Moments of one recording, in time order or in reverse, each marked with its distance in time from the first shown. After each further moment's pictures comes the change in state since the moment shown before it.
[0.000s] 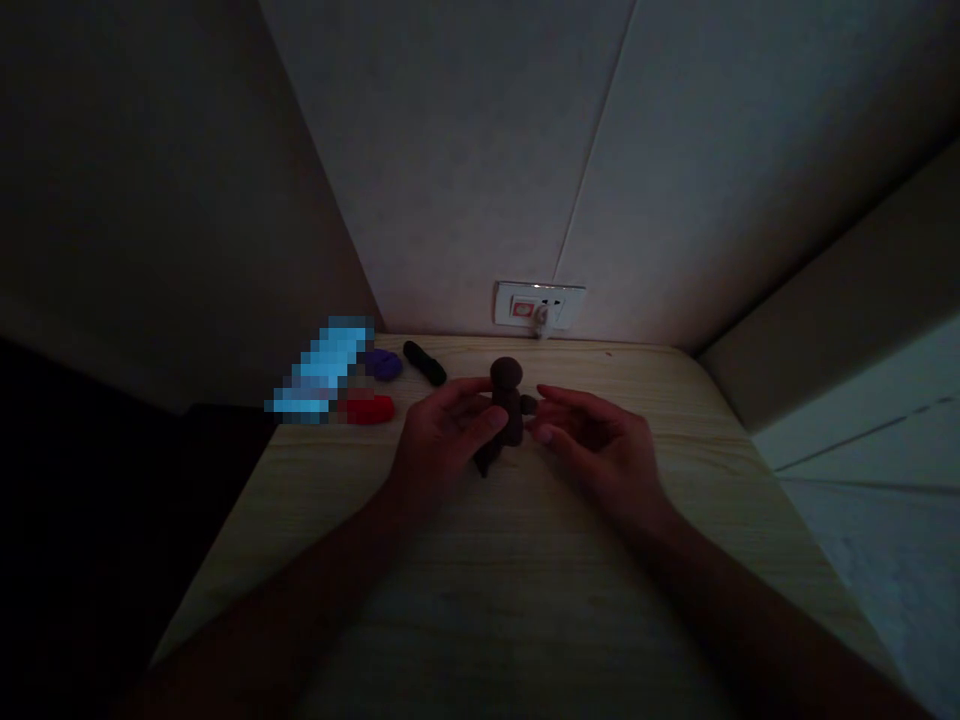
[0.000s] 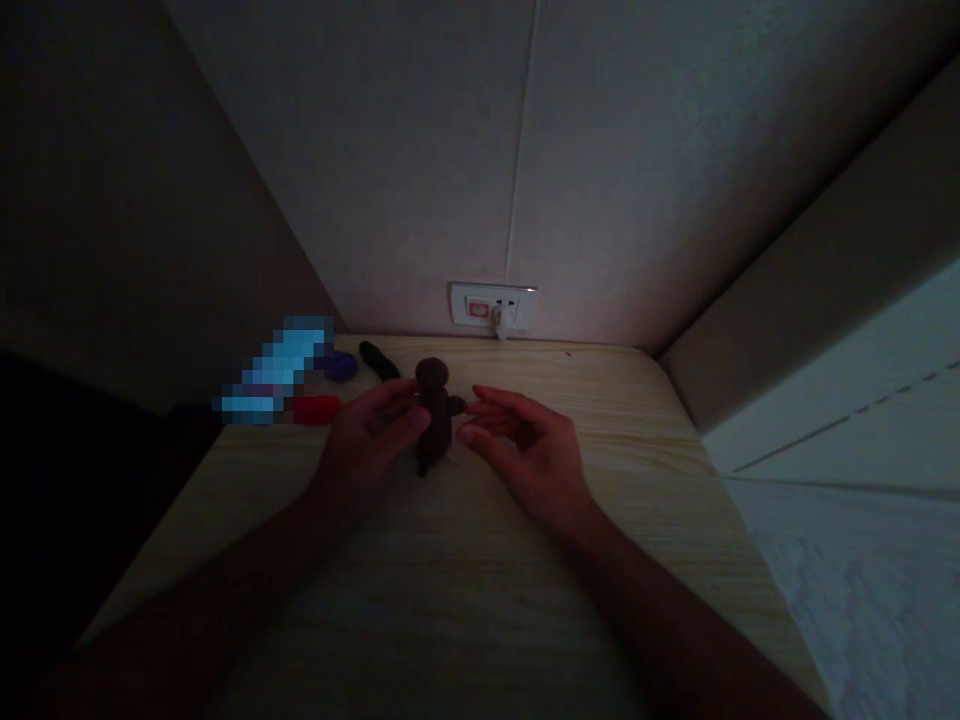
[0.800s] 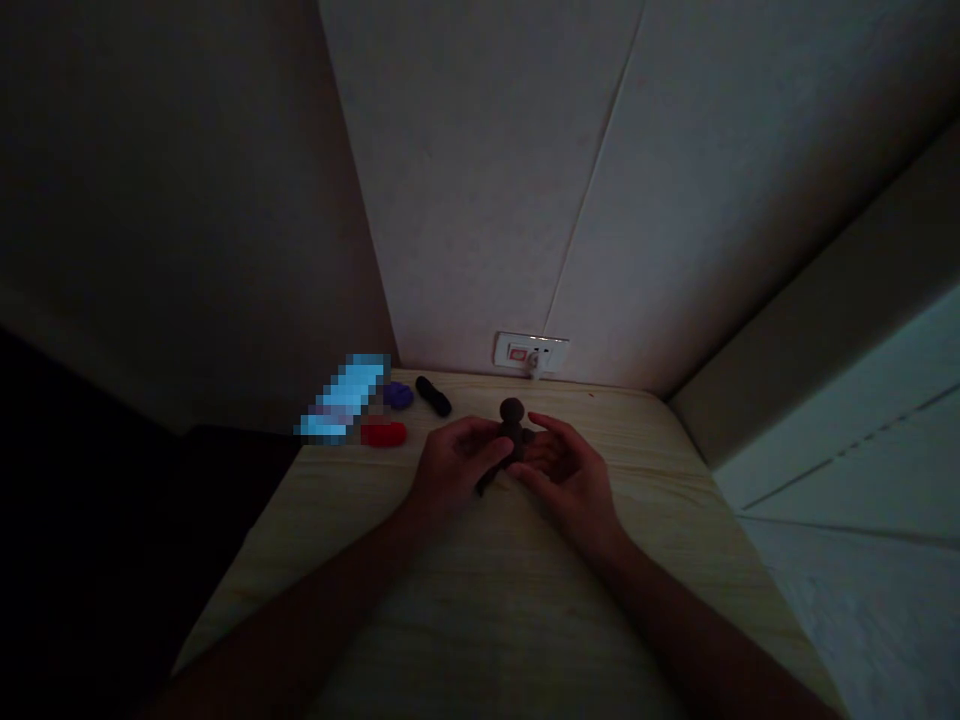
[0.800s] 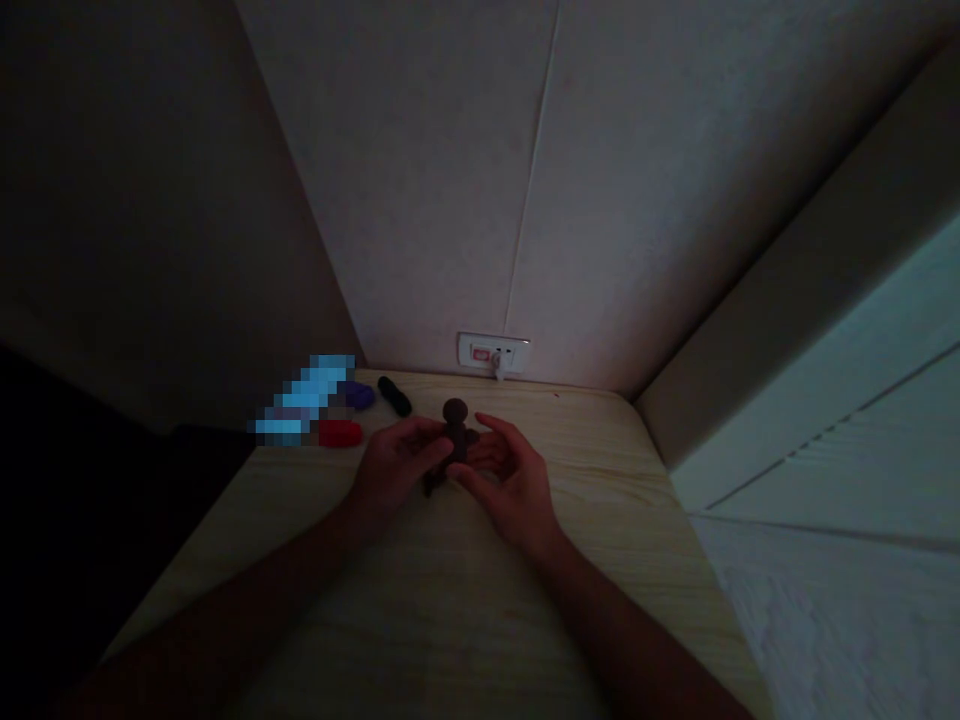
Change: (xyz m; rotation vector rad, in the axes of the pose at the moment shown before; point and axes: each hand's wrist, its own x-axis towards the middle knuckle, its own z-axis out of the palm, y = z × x) left_hand 0.003 -0.002 0.009 0.078 0.064 0.009; right_hand -0.004 0.012 0.012 0.084 -0.017 -0.002
